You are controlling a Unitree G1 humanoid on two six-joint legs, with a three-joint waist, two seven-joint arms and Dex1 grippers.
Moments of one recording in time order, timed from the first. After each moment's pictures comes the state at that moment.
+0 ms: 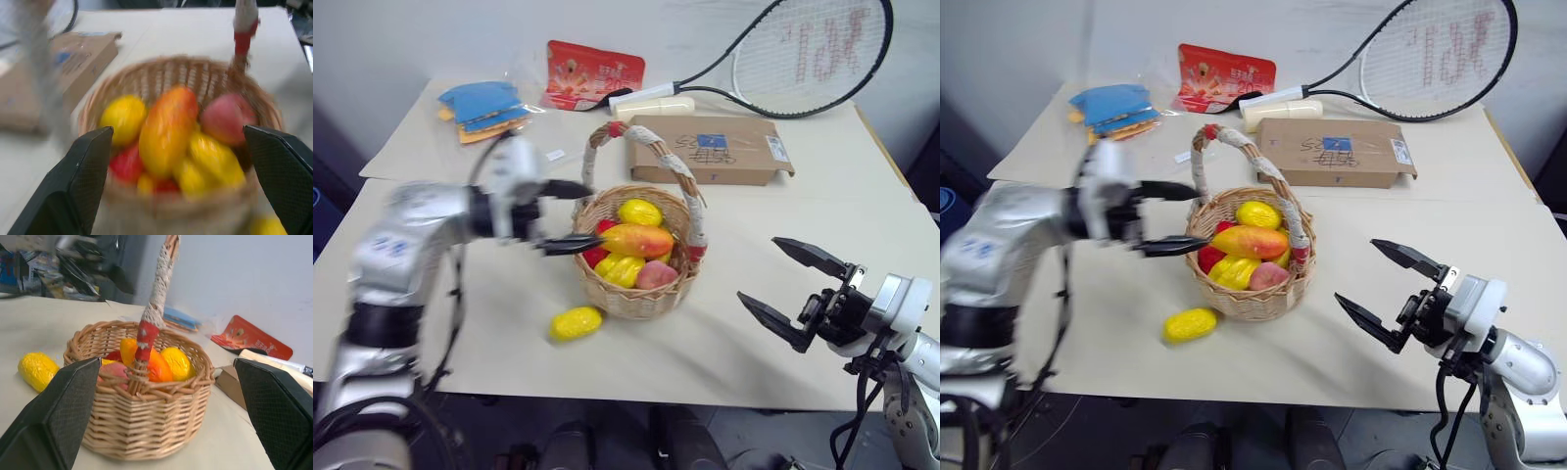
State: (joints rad) left arm -0.56 0.89 0.16 -0.11 -0.54 0.57 -1.16; right arm 0.14 -0.58 -0.32 -0.43 0.64 -0.10 0.97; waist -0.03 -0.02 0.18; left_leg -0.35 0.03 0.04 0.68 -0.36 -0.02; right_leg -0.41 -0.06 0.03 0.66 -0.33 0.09
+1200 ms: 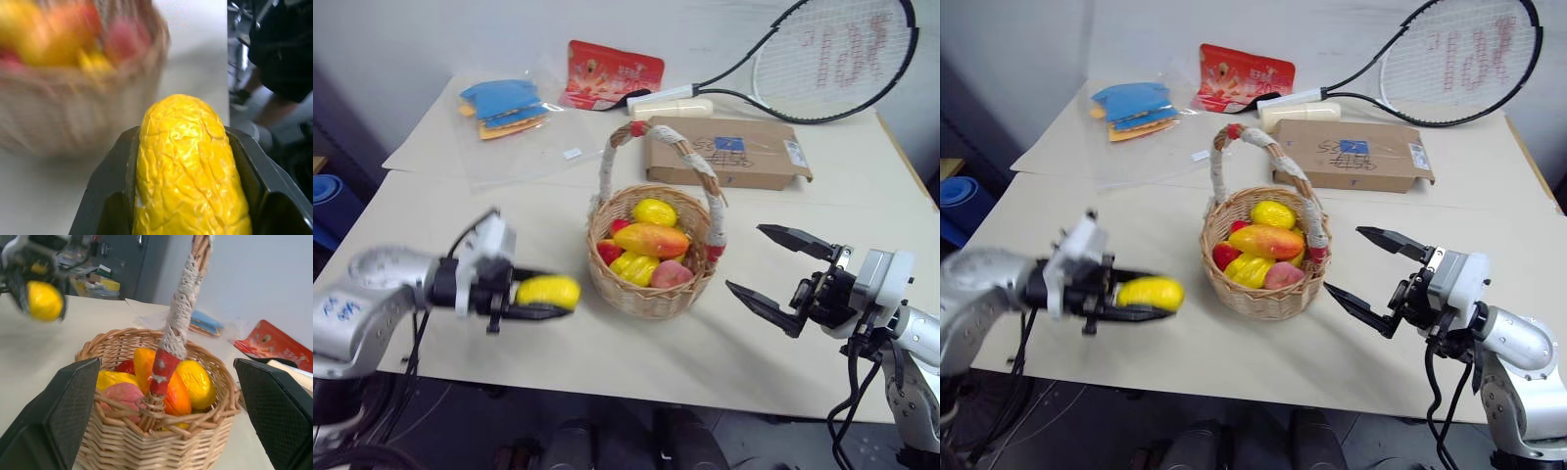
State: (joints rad) left arm -0.44 0.88 0.13 -0.36 -0.70 0.74 -1.16; right arm 0.03 -0.63 -0.29 -0.49 0.63 0.05 0.93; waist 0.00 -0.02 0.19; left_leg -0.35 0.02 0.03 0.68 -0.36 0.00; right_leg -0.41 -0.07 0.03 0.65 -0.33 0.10
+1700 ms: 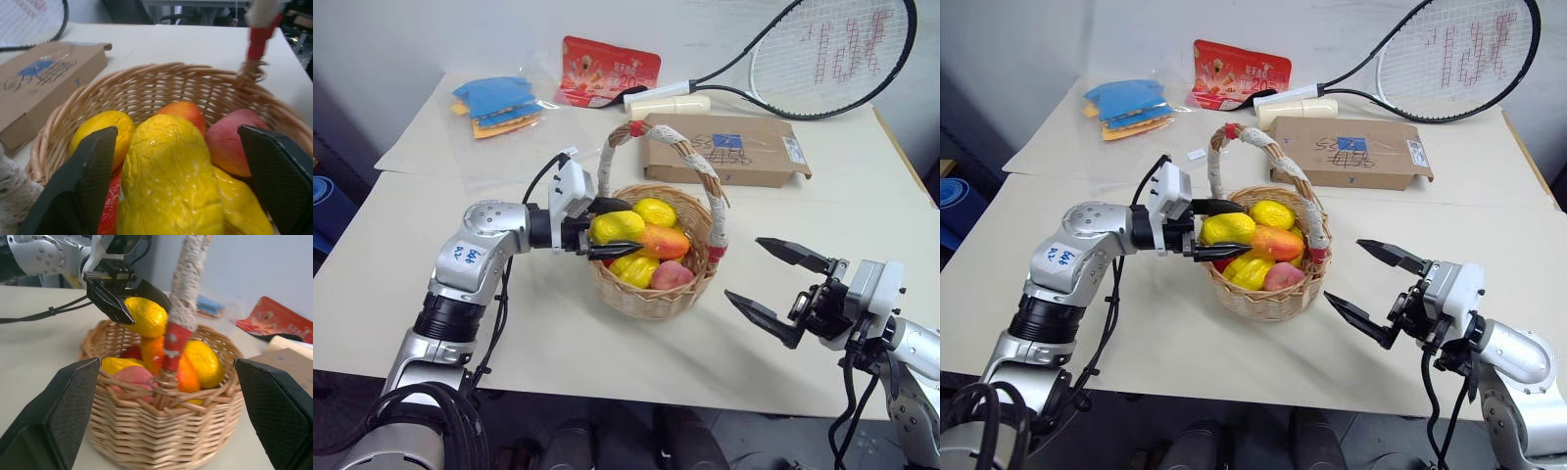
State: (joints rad) left arm -0.68 0.58 -0.08 -0.03 -0.45 0.44 -1.05; right arm 0.14 -0.64 -0.29 -0.56 0.66 0.11 0.90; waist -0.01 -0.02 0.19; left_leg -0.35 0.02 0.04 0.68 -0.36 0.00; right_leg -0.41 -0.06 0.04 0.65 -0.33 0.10
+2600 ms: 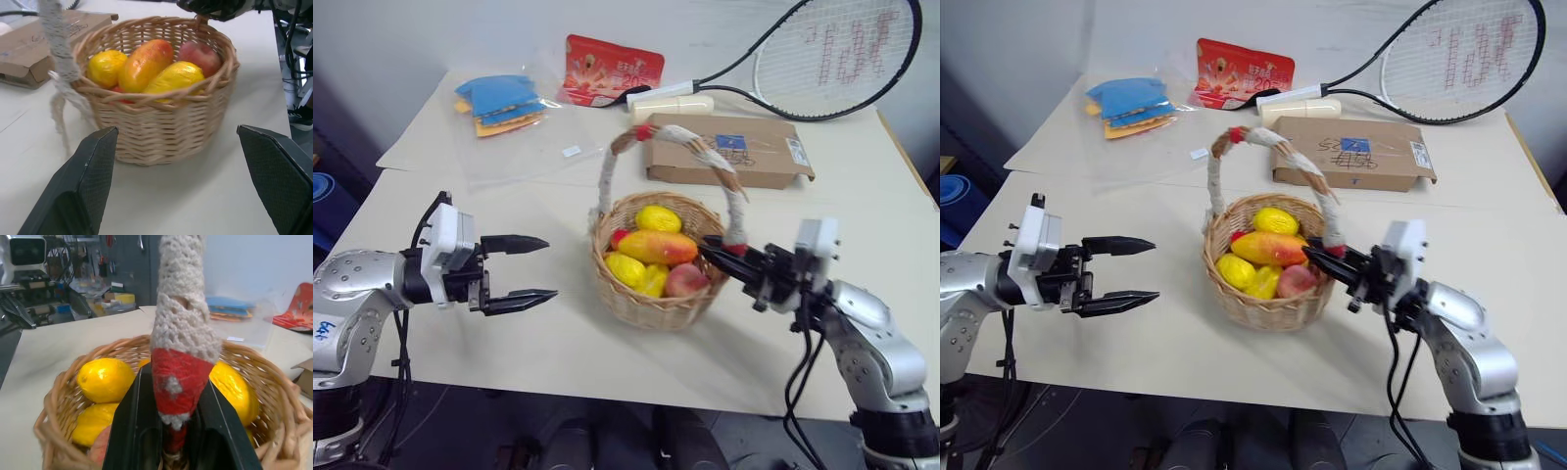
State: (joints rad) left arm -0.26 0.85 0.26 -0.31 -0.64 0.49 -1.15; right arm -0.12 -0.55 -0.16 -0.37 0.69 0.24 0.88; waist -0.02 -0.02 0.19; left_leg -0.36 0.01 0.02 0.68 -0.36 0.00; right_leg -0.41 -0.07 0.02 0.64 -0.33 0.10
